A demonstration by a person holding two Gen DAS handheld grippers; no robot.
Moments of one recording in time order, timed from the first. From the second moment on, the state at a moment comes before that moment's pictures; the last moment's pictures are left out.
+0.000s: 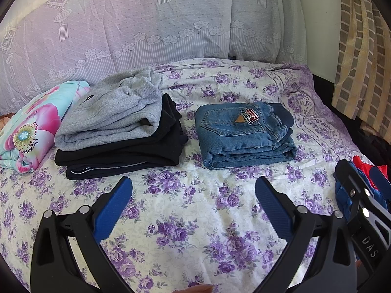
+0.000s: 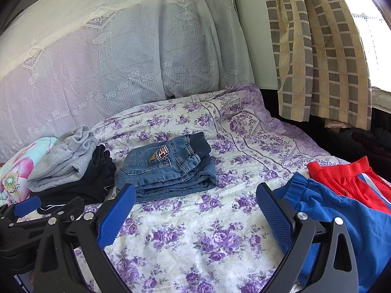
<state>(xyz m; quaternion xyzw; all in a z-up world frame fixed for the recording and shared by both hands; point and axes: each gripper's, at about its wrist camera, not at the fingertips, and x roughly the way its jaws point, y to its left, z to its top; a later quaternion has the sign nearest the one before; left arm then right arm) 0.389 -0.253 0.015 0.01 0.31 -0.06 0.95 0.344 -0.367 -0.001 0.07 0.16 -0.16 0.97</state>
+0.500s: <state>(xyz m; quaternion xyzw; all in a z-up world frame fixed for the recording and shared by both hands) 0.384 -0.249 0.014 0.01 0.30 -0.06 0.95 0.344 -0.368 -0.001 0.07 0.16 -0.16 0.97</state>
